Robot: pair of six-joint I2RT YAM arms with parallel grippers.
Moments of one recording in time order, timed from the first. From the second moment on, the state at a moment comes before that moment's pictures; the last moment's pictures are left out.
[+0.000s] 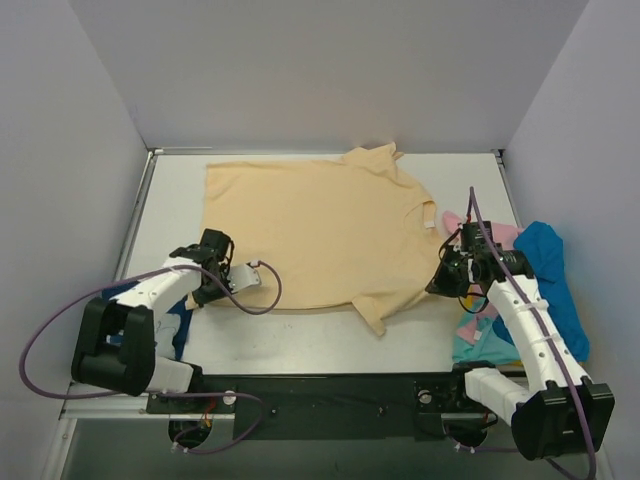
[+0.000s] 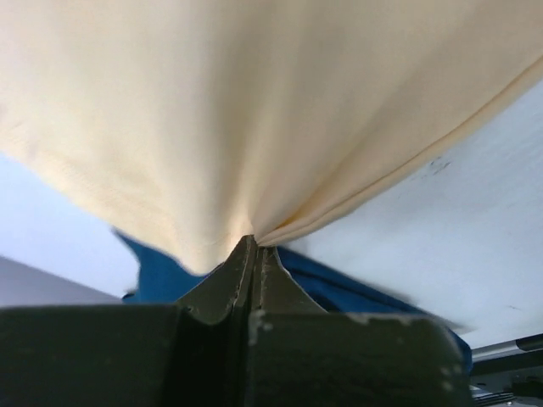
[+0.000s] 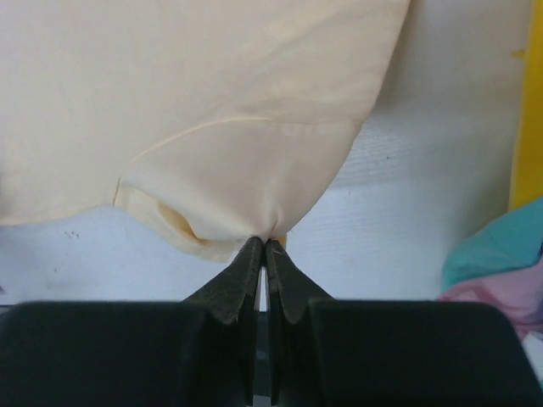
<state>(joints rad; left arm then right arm) -0.25 1.42 0.75 -0.72 -0.16 0.95 0.11 1.05 0.84 -0.88 -0.12 0.52</state>
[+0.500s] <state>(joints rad) -0.24 1.22 0.86 -0.95 -0.10 0.88 0.08 0.97 1.04 -1.28 -0.24 0.41</state>
